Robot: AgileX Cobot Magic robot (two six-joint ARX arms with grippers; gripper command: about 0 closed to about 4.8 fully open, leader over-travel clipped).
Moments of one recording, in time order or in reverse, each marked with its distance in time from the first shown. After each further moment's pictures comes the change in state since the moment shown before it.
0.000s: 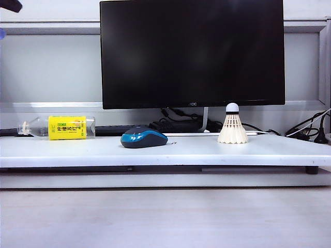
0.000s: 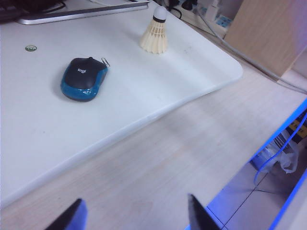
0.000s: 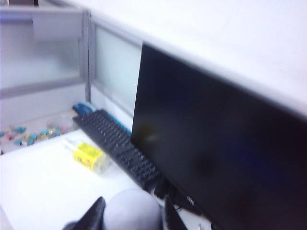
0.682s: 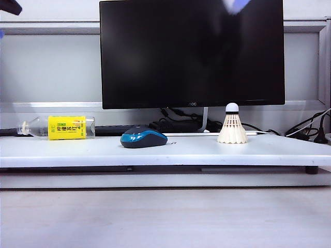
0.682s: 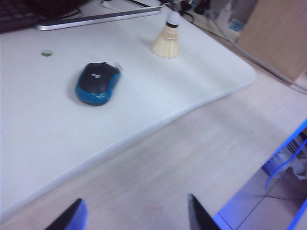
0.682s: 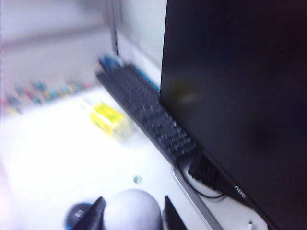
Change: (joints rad) left arm 0.000 0.000 0.000 0.013 -0.045 0.003; right arm 0.247 0.331 0.002 0.048 0.117 -0.090
